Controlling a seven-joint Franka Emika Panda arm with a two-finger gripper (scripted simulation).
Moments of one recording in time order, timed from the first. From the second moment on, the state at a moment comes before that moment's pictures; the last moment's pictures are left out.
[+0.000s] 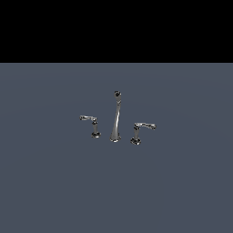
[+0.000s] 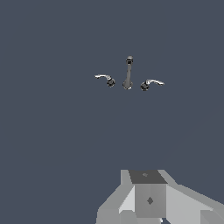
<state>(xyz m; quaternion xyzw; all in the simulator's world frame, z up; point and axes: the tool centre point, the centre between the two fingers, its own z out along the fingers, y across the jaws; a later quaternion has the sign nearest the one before) -0.209 0.019 0.494 -1.00 0.05 -0.01 0.06</state>
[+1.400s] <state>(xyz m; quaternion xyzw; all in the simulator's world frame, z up) -0.044 0.084 0.347 -0.90 0.41 0.08 0.11</state>
